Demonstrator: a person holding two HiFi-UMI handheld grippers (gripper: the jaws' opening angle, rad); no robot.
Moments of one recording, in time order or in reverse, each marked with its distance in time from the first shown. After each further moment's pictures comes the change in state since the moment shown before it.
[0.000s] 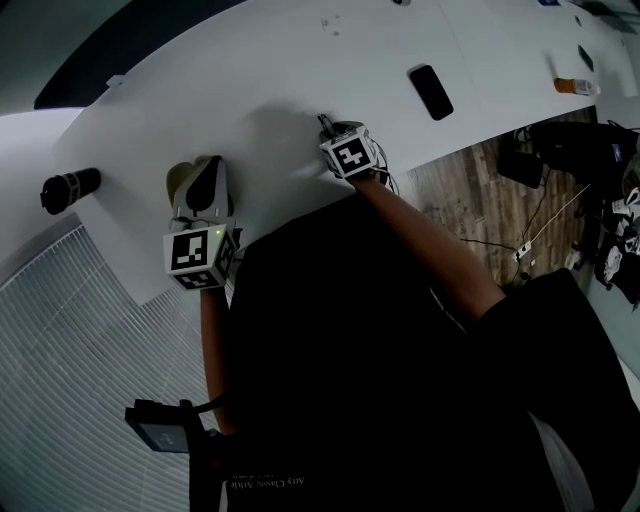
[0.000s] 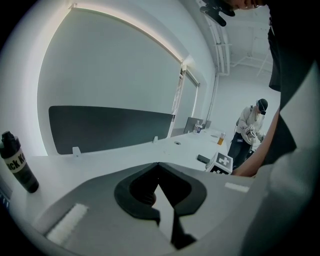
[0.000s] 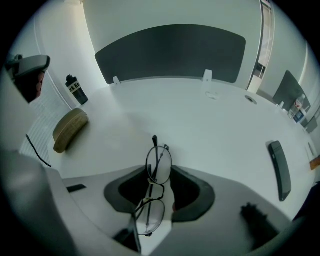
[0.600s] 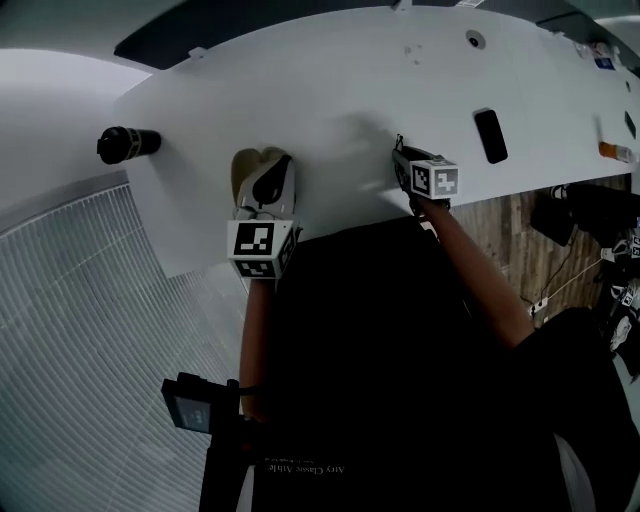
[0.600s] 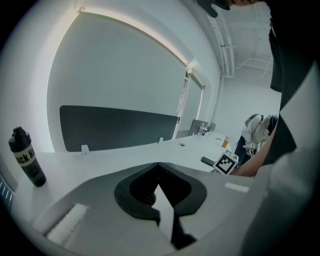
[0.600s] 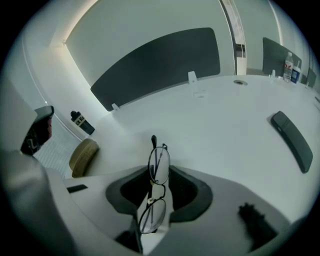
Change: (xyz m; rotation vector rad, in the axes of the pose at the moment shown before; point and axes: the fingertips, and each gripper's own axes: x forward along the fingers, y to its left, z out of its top) left arm -0.014 0.013 -0.006 -0.043 -0.031 0.056; right arm -0.013 -0.012 0.001 0.248 -0.146 0.168
